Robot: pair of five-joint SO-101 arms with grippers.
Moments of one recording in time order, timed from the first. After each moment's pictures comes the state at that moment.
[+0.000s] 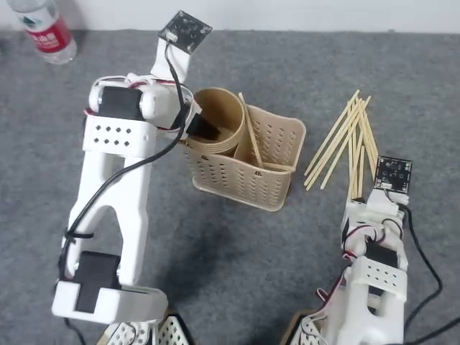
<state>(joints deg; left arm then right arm) 2.0 -2.2 -7.0 78.0 -29.7 15.7 -54.5 85.4 24.6 6.7</state>
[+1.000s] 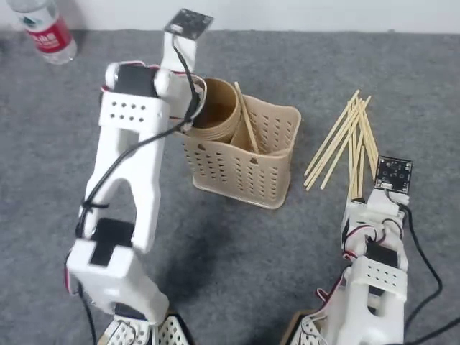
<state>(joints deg) 3.5 17.5 -27.7 93.3 -21.5 15.8 -54.5 85.4 24.6 6.7</state>
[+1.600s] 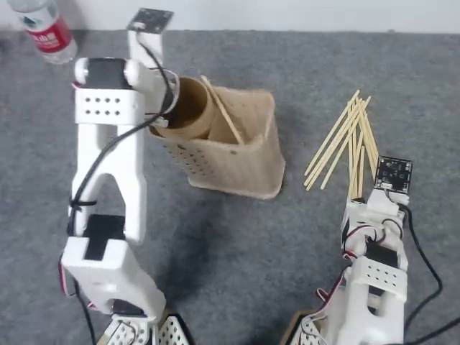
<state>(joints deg) -3.3 15.2 -30.8 98.7 -20.6 15.8 -54.5 85.4 24.6 6.7</state>
